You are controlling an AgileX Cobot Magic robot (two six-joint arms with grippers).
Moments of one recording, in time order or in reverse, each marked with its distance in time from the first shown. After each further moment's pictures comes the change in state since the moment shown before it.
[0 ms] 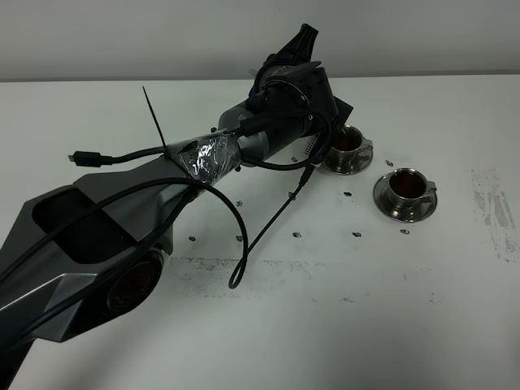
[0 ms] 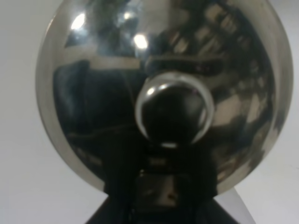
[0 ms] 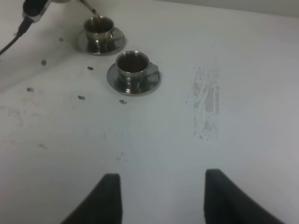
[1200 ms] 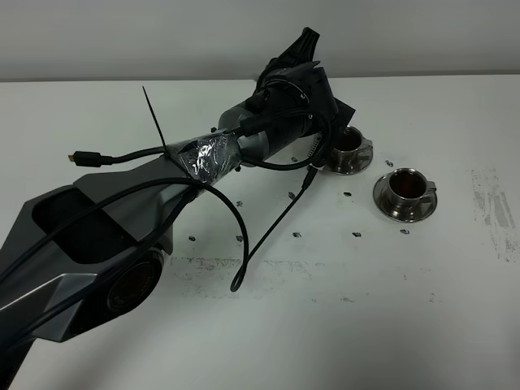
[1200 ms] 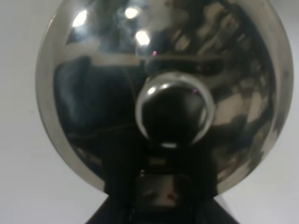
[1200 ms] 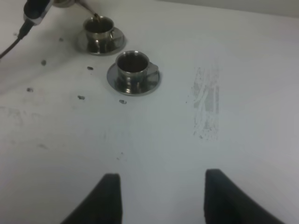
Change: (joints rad) left arm 0.000 0.000 0.000 -0.059 -0.001 0.018; right arm 0.000 0.000 0.000 0.000 0.000 -0.001
